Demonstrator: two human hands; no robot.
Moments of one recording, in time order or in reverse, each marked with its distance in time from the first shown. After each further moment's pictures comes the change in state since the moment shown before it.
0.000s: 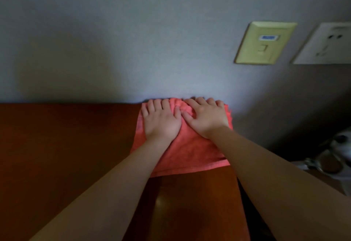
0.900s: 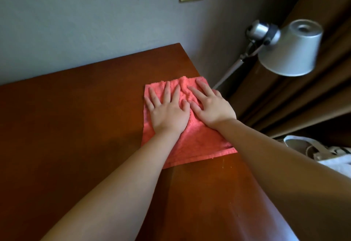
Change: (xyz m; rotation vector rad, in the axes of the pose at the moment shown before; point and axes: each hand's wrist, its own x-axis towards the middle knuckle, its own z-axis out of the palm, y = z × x) left_hand -0.199 -0.018 -0.026 -0.011 -0.200 0.366; right_hand -0.241 -0.048 -0.004 0.296 -0.003 0.356
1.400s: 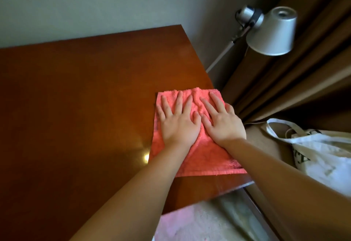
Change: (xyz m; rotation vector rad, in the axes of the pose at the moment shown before) left_hand -0.155 0.032 0.018 0.011 0.010 0.018; right_hand -0.163 0.012 0.006 -0.126 -0.012 0.058
